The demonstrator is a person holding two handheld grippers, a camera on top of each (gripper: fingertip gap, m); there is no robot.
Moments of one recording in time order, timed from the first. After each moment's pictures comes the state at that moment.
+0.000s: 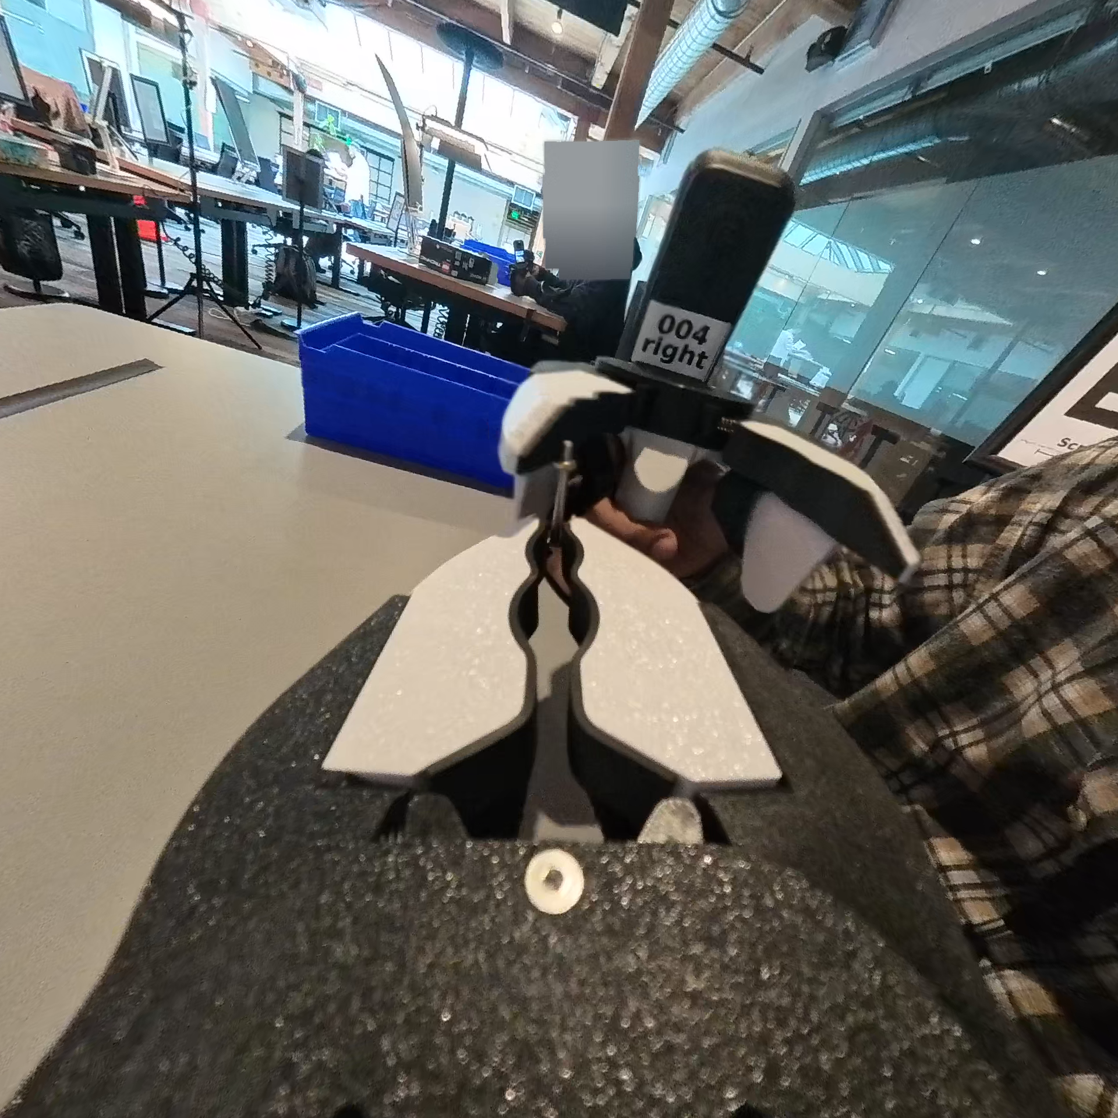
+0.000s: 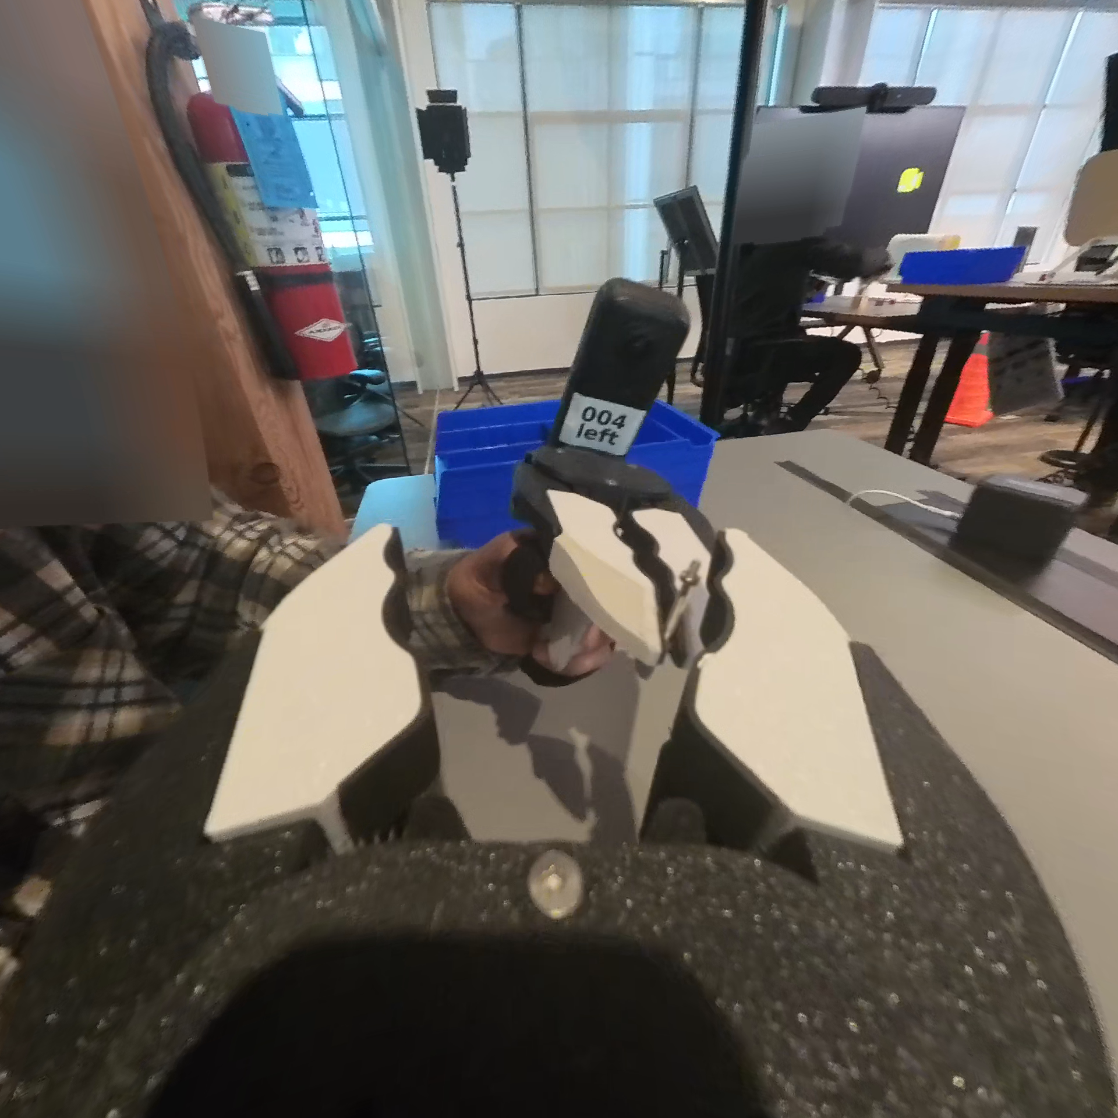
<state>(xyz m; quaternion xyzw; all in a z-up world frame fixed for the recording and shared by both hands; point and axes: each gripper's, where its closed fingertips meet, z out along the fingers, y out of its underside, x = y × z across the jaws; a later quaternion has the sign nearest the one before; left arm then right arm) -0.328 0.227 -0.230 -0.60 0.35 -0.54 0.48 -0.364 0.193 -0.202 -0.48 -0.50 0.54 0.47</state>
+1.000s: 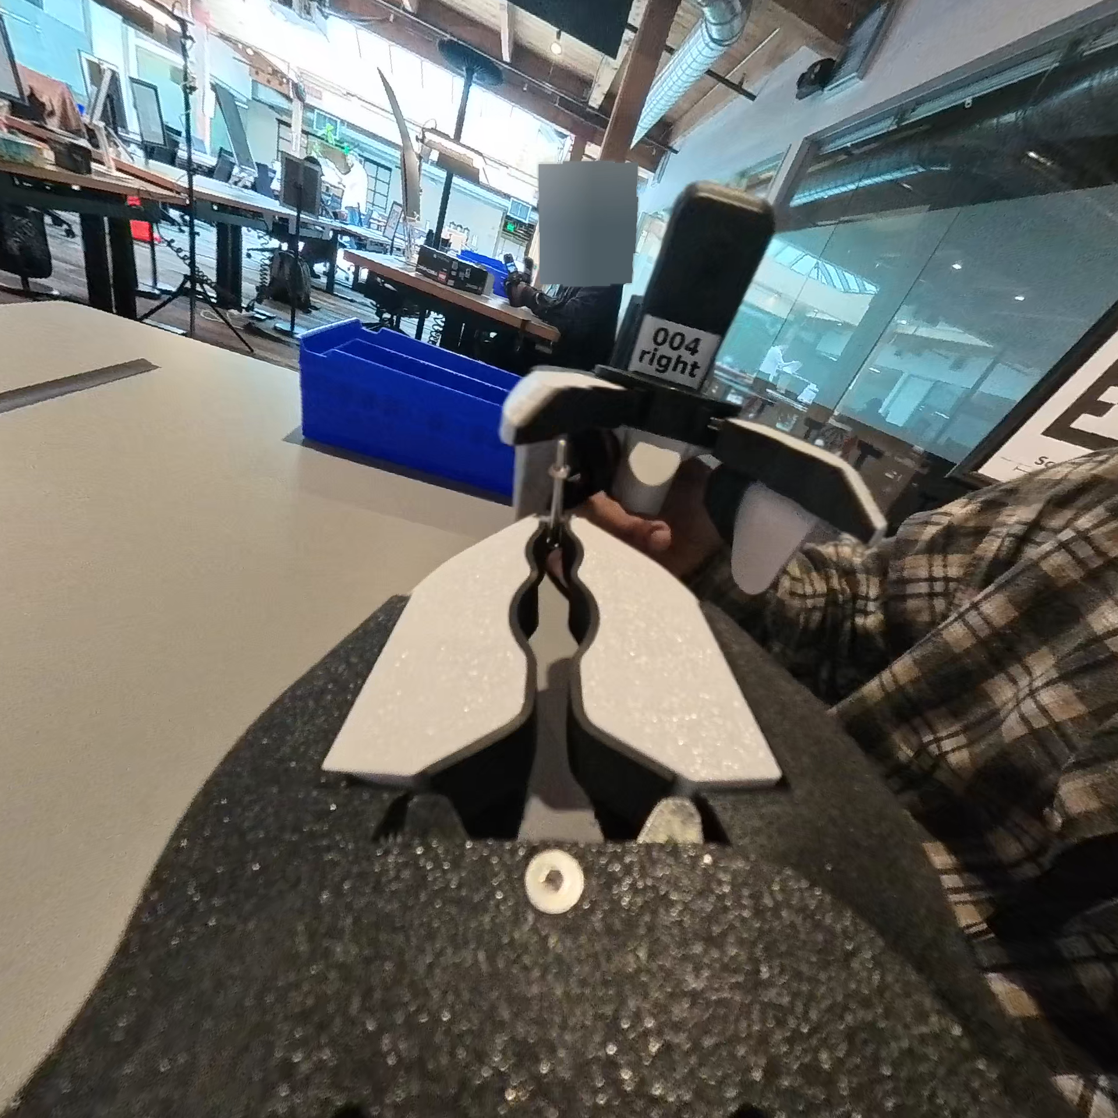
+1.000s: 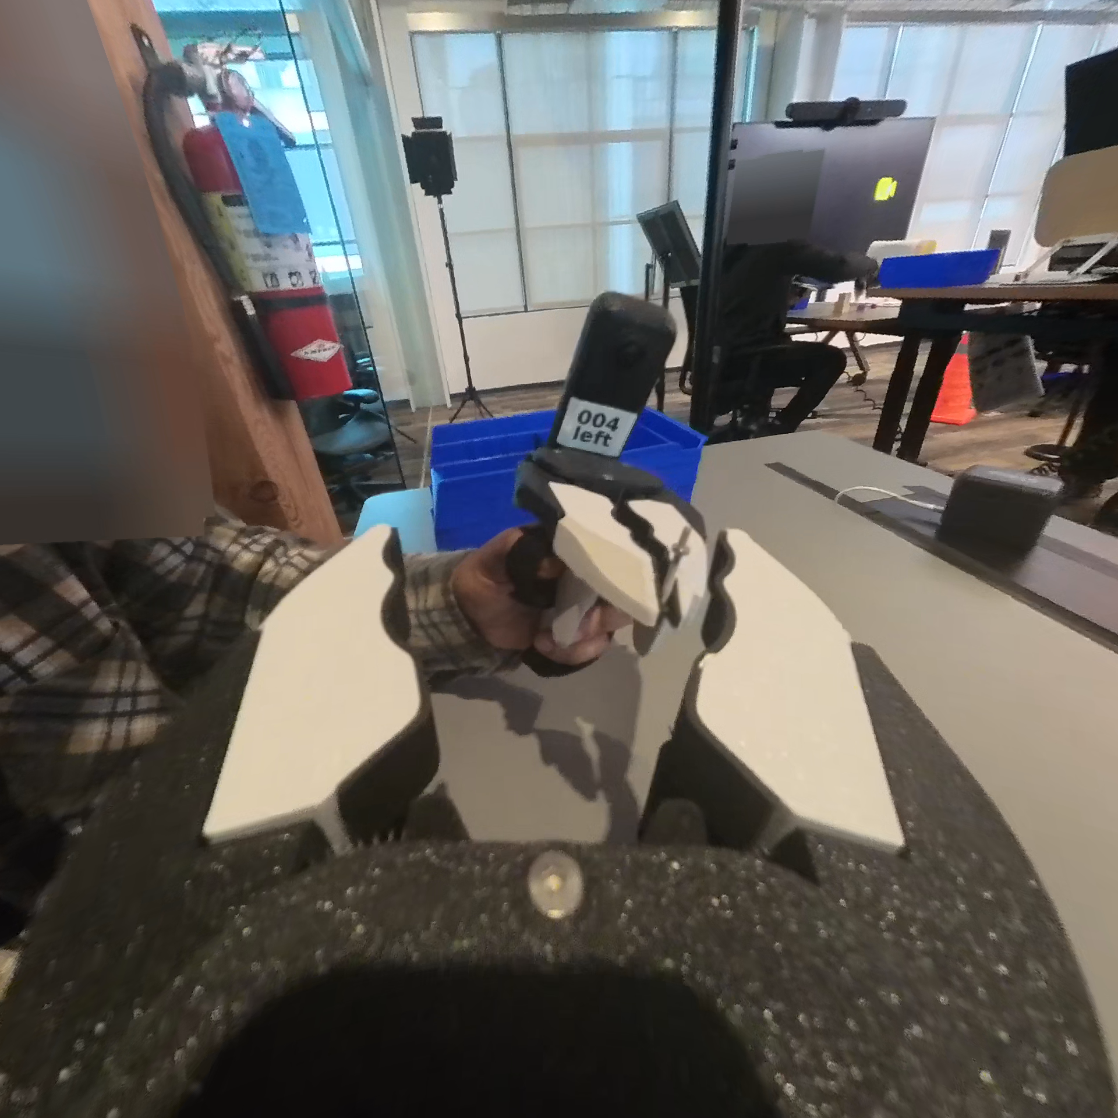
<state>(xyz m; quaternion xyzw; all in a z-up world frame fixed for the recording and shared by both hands) -0.334 0.229 -0.229 -0.60 0.34 -0.55 0.48 -0.353 0.196 -0.199 -0.49 -0.48 0.55 0.48</state>
